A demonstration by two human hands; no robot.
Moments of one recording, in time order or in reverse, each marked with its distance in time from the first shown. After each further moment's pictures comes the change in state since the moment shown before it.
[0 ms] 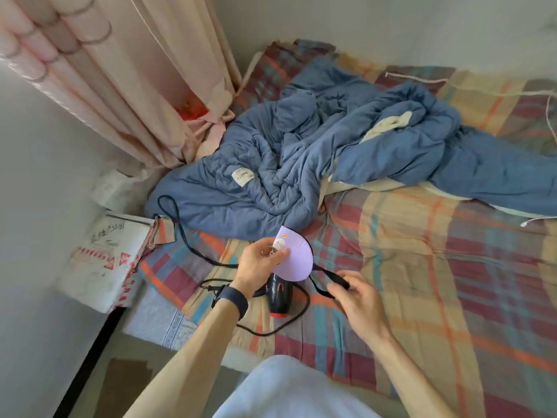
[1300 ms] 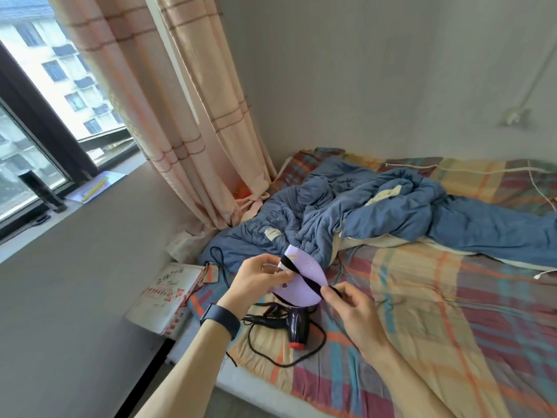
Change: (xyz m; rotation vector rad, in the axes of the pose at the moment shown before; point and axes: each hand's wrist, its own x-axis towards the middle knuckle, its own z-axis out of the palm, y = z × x) left_hand -0.230 0.117 -0.010 0.071 0.082 0.188; right_hand -0.153 -0.050 -0.053 0.325 -0.188 -0.319
